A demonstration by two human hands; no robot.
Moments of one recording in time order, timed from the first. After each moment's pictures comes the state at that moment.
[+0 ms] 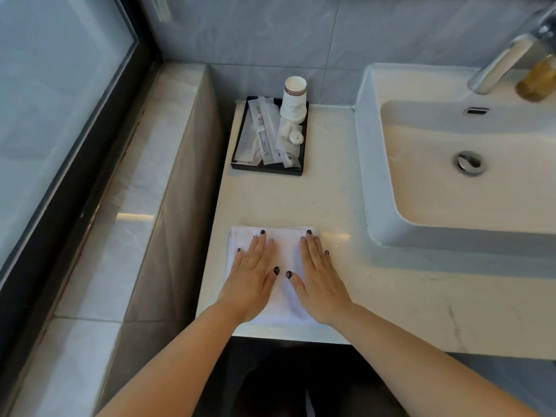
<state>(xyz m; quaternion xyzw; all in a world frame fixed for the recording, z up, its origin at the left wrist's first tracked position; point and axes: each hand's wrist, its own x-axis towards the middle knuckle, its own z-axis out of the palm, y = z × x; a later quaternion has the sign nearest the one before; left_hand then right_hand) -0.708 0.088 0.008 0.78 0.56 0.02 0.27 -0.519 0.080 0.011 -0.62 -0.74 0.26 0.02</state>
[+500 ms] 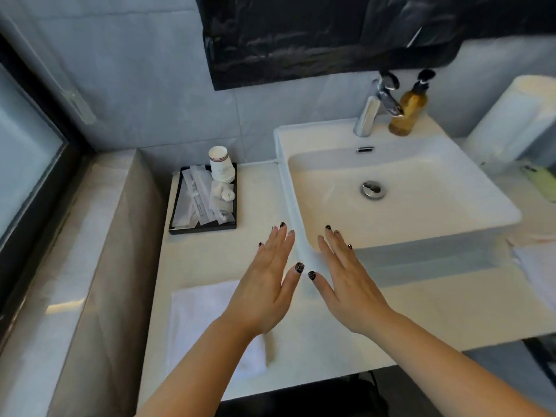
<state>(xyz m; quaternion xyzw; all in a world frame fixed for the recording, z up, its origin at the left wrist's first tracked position) -0.557 0.114 0.139 0.83 0.41 0.21 0.30 -0.370 0.071 0.126 -0.67 -0.71 0.18 0.14</state>
